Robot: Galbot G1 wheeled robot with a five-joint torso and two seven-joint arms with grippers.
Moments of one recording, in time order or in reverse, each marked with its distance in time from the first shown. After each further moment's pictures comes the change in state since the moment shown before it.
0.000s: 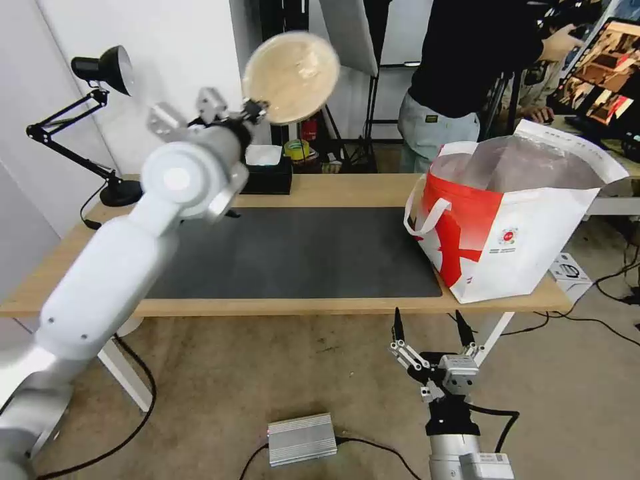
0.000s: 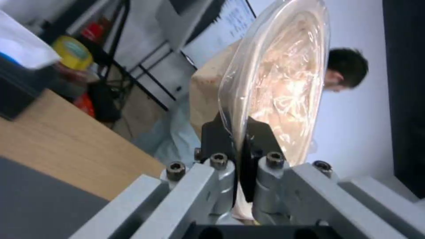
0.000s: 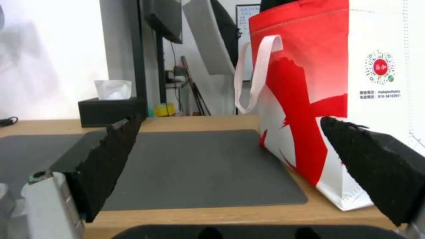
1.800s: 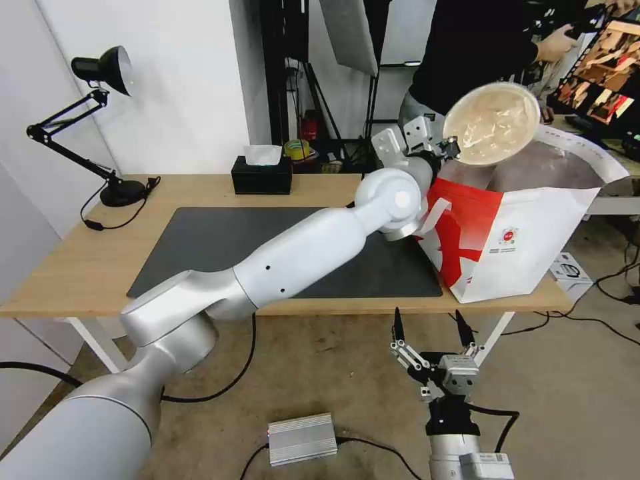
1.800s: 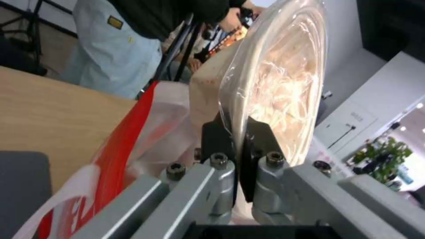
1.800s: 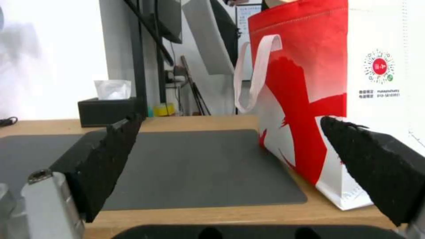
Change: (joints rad) left arm -0.166 -0.494 0.433 0.485 0.233 0.014 0.266; right arm 0.000 0.000 0.000 0.000 0.000 0.000 0.000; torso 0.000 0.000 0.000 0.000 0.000
